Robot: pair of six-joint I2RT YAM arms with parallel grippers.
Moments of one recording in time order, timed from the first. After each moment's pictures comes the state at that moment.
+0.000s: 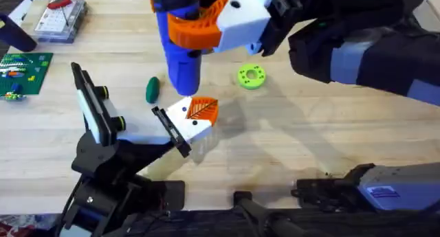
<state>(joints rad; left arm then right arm) -0.34 0.03 0.01 -0.05 0.60 -0.11 0.60 1.56 1.00 1.41 -1.28 0.73</state>
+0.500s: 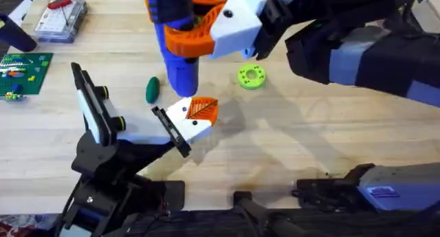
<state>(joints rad) -0.34 0.03 0.01 -0.05 0.60 -0.11 0.61 1.56 1.00 1.31 -1.30 0.62</state>
